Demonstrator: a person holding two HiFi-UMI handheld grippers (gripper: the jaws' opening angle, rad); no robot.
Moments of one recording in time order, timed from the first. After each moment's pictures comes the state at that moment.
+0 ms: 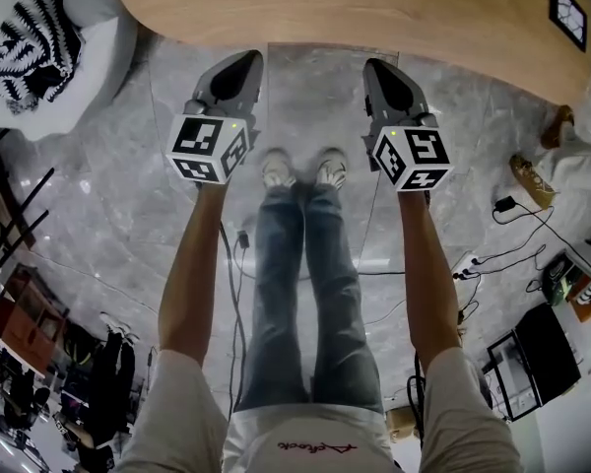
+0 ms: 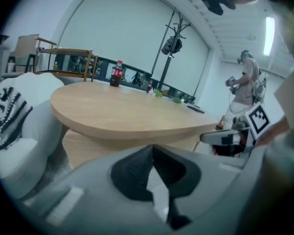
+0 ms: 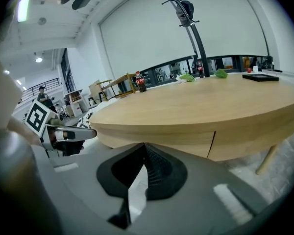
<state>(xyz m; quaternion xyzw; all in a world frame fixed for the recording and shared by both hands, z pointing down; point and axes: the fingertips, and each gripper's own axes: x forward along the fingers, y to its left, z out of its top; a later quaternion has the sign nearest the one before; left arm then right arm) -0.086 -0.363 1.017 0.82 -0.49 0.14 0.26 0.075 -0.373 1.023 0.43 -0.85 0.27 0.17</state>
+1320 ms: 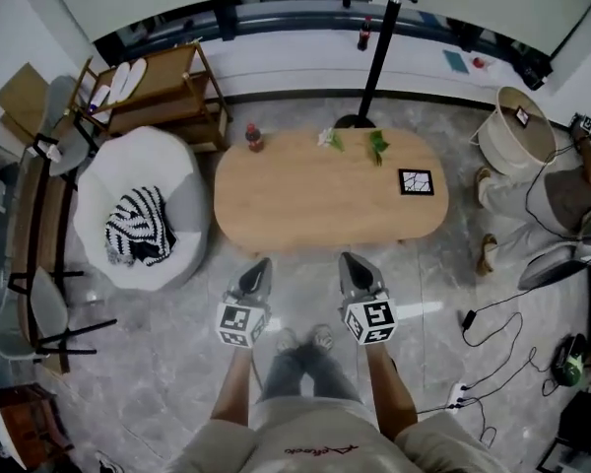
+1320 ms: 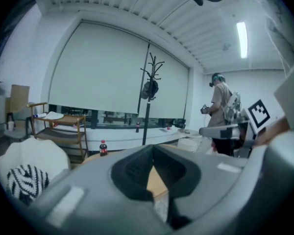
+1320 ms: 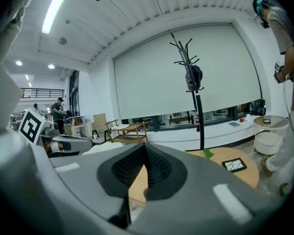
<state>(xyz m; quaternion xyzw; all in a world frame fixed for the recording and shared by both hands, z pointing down) -0.033 -0.262 0.535 0.85 -0.51 0.08 0.12 0.130 -0.278 0.524 0.48 -0.86 0.13 0.06</state>
